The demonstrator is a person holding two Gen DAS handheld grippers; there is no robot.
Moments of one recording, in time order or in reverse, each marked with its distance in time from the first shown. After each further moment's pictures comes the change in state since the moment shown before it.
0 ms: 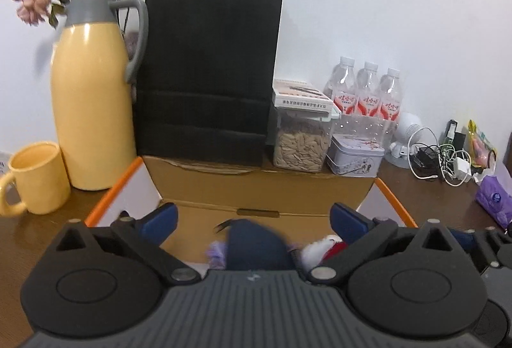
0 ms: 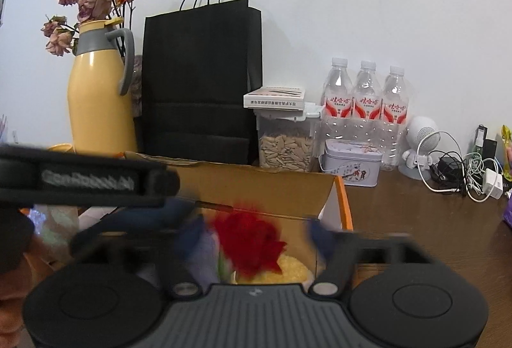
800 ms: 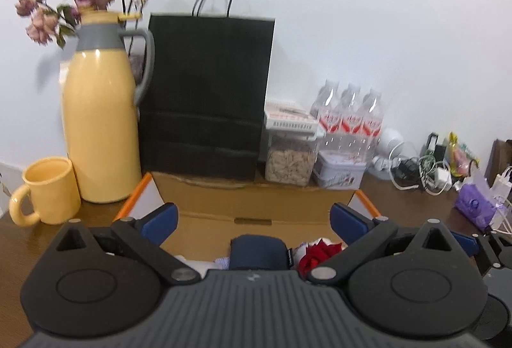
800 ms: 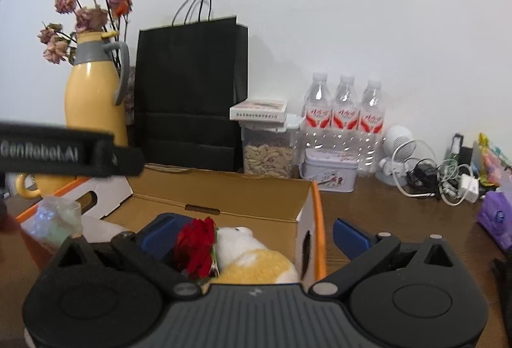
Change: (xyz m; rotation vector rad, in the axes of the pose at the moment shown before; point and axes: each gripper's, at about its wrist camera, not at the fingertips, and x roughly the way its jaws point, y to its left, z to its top) left arm -0.052 0.010 0.005 0.003 -0.076 -0.055; right arm -0.050 -0.001 0.000 -0.013 -0.038 -0.050
